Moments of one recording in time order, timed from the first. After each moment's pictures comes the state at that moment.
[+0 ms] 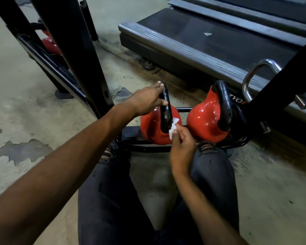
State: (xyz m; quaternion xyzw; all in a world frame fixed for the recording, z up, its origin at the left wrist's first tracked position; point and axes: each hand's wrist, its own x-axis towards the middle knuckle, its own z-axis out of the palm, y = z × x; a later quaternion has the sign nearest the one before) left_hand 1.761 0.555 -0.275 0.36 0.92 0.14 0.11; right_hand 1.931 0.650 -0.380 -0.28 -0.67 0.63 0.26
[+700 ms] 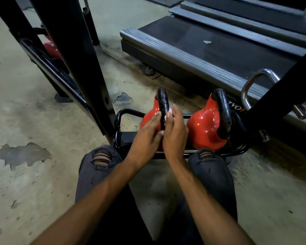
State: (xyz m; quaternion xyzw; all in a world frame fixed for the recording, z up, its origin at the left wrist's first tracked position) left_hand 1.870 0.540 -0.325 0.27 0.84 0.46 0.03; right_hand 1.880 0.653 -0.351 -0.14 -0.81 0.46 0.33
